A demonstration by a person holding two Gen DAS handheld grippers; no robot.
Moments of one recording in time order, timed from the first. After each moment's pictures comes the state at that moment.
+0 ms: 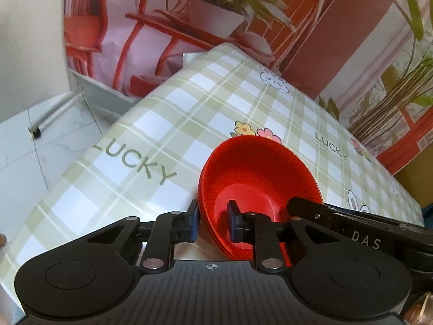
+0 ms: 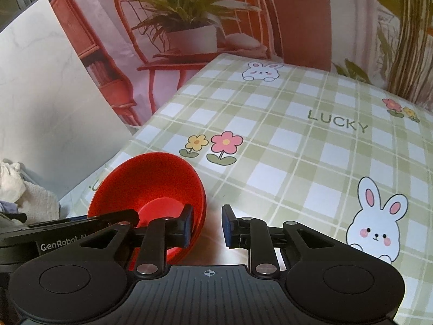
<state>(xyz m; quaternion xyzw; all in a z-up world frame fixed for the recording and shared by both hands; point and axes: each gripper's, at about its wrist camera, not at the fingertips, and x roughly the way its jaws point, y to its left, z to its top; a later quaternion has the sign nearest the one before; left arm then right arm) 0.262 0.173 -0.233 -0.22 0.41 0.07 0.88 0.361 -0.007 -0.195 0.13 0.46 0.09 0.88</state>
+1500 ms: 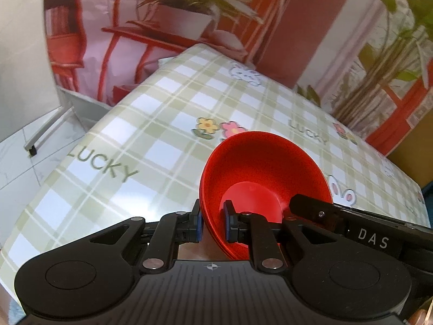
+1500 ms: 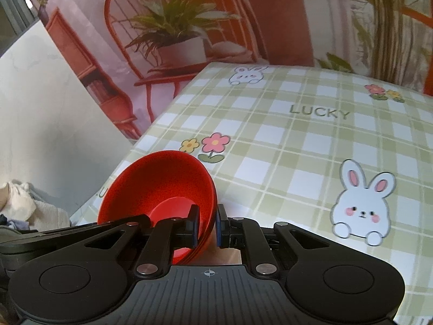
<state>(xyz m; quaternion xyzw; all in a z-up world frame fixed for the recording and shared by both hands) 0.262 0.132 -0.213 -0.16 0.41 0.04 0.90 0.330 -0.039 -0.184 0.18 0.43 0.07 0.88</state>
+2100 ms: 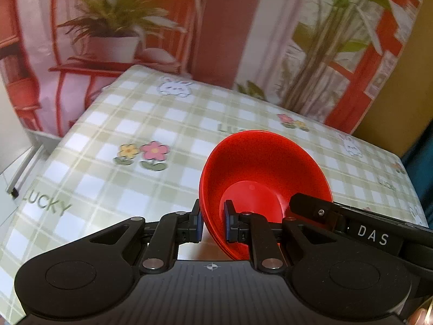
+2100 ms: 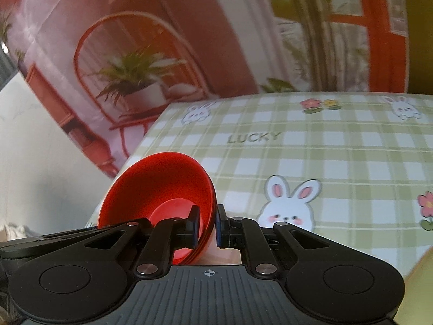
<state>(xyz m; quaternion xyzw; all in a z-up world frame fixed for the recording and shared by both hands) 0.276 0.052 -0.184 -0.09 0.39 -0.04 0.92 0.283 -0.120 -0.161 0.24 0.37 0.00 0.90</state>
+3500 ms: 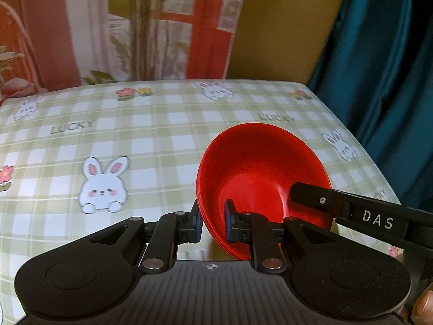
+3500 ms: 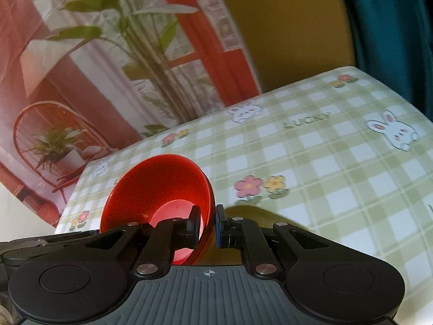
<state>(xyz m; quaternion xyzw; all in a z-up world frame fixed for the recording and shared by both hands) 0.248 -0.127 -0.194 0.03 0.40 -0.23 0.89 0.114 -0.275 -0.165 0.31 0.32 -0.16 0.88</state>
